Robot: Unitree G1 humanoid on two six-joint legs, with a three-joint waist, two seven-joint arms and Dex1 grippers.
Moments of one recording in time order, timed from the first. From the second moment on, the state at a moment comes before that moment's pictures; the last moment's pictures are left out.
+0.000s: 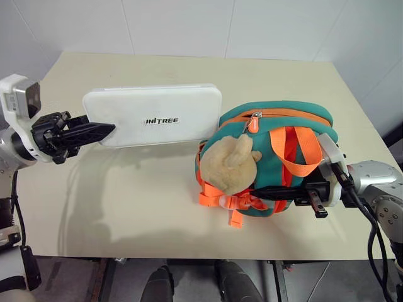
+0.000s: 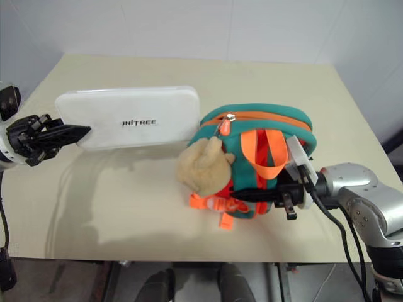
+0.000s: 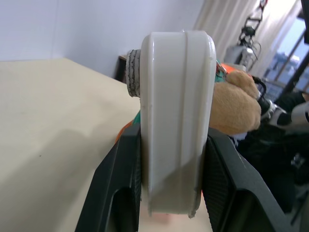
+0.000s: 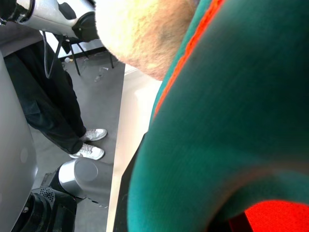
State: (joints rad) left arm -0.63 0.95 0.35 0.19 -0.84 0.78 -1.38; right arm -0.37 -0.89 -0.09 -0.39 0.87 0.66 1.23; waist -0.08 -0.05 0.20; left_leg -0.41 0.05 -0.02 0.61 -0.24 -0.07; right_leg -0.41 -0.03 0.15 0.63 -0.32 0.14
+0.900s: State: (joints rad) left arm -0.83 0.93 0.06 0.11 -0.62 0.59 -1.43; right arm -0.45 -0.82 -0.04 -0.32 0.80 0.66 1.23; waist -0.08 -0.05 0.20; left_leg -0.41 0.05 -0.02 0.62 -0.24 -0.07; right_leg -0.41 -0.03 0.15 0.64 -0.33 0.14
